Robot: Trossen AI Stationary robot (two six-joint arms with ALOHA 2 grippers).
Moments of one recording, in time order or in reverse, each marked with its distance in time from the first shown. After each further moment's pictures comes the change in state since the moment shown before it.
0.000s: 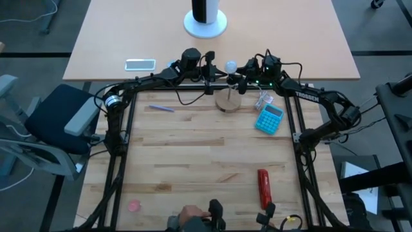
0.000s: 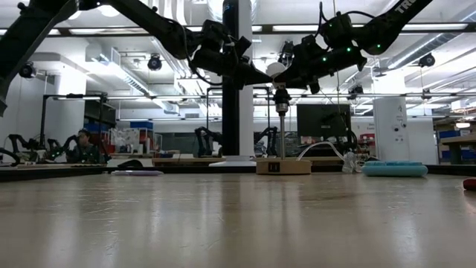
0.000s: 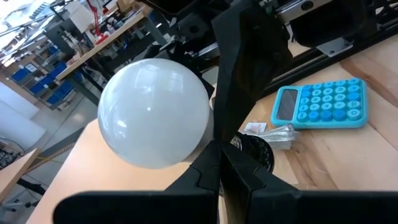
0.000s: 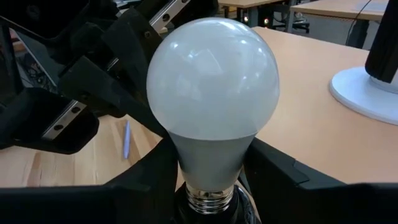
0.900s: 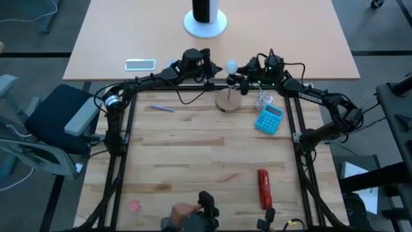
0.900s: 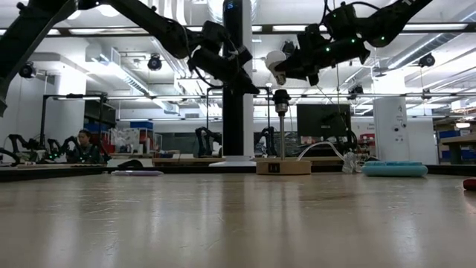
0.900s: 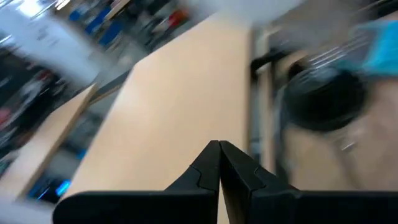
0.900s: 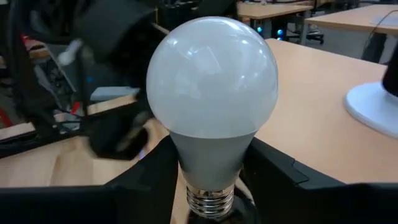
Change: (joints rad) left arm 0.002 -0.004 0.000 -0.055 -0.299 0.009; right arm 0.015 -0.049 0.001 -0.009 -0.056 0.001
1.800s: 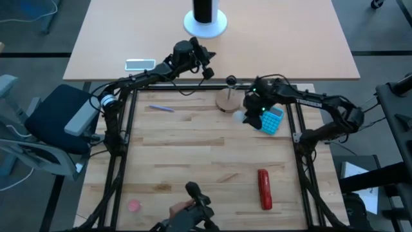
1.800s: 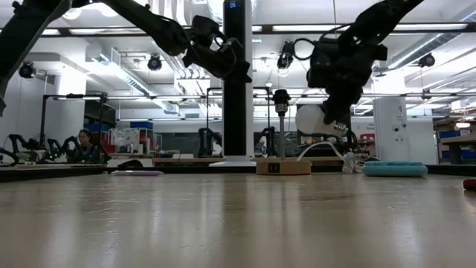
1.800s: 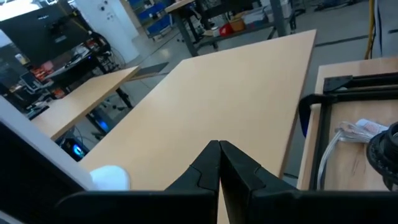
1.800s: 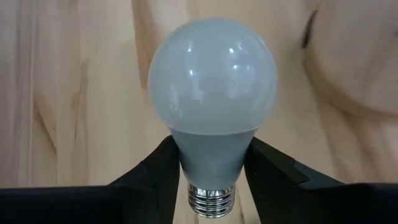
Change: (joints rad) left arm 0.060 -0.041 0.000 0.100 -0.094 -0.282; right arm 0.179 -0.008 -0.009 -0.960 -0.018 -0.320
